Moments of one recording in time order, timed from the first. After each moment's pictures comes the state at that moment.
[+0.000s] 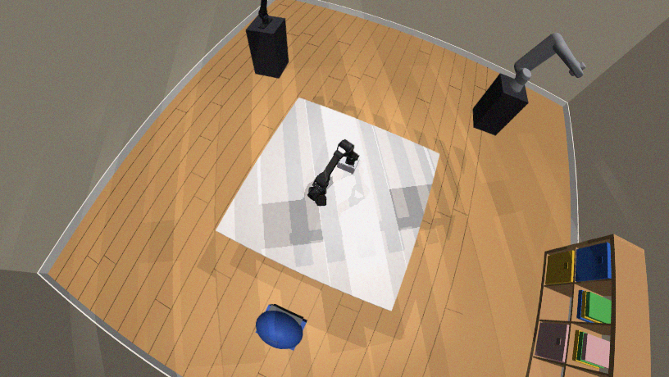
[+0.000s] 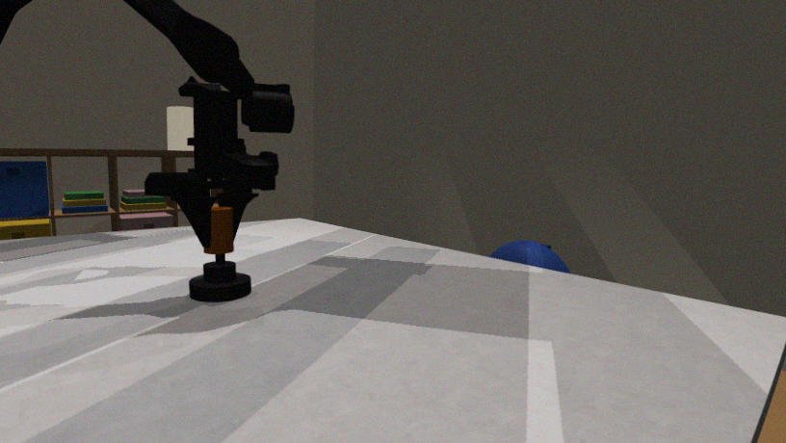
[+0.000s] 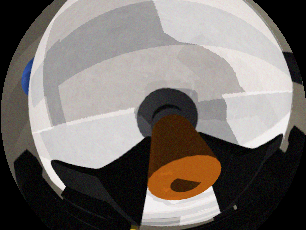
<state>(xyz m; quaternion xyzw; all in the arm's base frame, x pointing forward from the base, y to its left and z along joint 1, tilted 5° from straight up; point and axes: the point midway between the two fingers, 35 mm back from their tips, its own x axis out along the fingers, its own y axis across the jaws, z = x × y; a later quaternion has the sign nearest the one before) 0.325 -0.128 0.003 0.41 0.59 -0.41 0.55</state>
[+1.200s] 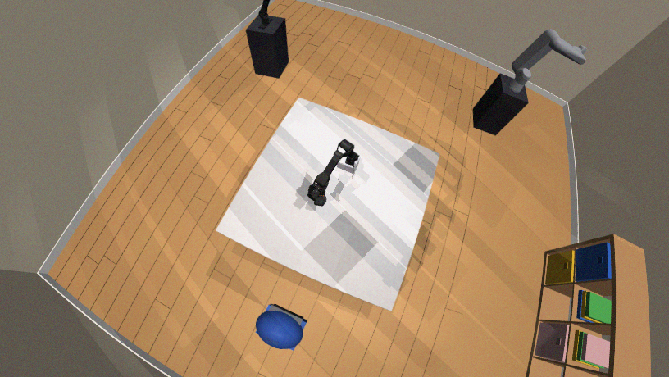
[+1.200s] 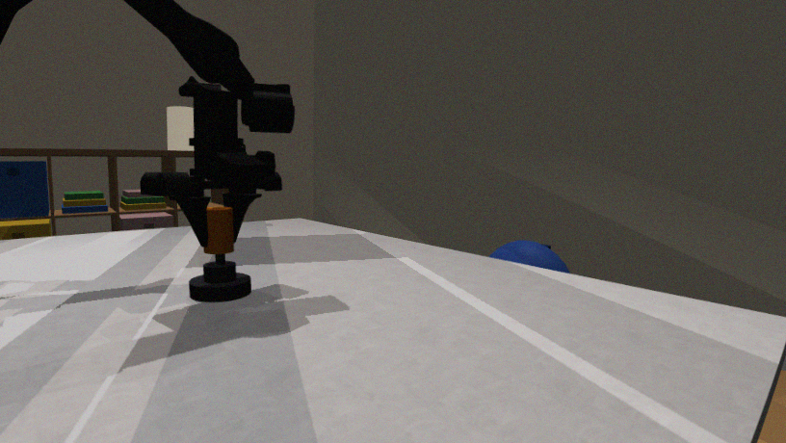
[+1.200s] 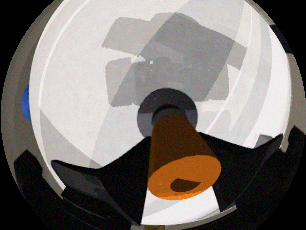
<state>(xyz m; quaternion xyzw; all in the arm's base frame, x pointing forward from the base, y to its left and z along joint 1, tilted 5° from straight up) 0.325 -0.128 0.003 0.47 0.55 -0.47 0.51</state>
